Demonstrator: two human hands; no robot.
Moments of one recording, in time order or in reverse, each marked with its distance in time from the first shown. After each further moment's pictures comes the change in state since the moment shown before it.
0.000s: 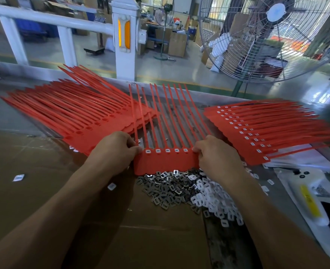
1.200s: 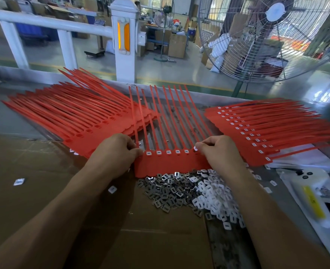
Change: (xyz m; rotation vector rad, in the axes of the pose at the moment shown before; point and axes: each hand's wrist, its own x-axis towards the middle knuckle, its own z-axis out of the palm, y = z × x) left_hand 0.000 0.000 -0.002 0.014 0.005 0.007; right_hand 0.014 0.016 0.015 0.728 0.091 0.317
